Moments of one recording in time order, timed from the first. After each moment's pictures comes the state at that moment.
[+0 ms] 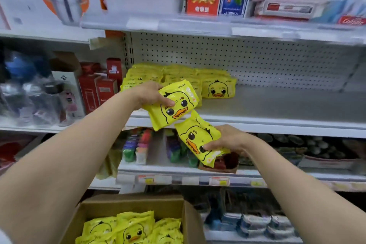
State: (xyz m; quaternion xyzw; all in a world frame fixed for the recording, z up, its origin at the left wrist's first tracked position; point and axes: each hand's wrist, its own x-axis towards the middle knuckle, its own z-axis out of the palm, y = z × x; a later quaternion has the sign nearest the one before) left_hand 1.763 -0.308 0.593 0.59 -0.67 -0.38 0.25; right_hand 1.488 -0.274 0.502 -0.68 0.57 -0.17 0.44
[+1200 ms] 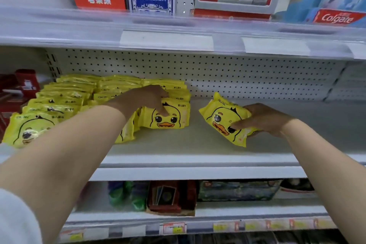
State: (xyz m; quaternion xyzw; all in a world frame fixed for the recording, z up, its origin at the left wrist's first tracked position) left_hand 1.554 -0.533 0.593 0.59 -0.79 -0.15 0.01; right_hand 1.220 -0.455 0.569 -0.63 0.59 -0.24 0.43
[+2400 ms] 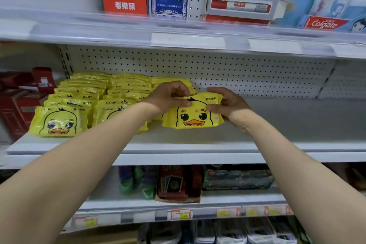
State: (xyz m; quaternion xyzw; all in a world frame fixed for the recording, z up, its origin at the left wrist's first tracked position) left_hand 1.556 -0.453 0.581 0.39 -0.75 -0.36 0.38; right_hand 1.320 -0.421 0.566 -0.61 0.45 -0.47 0.45
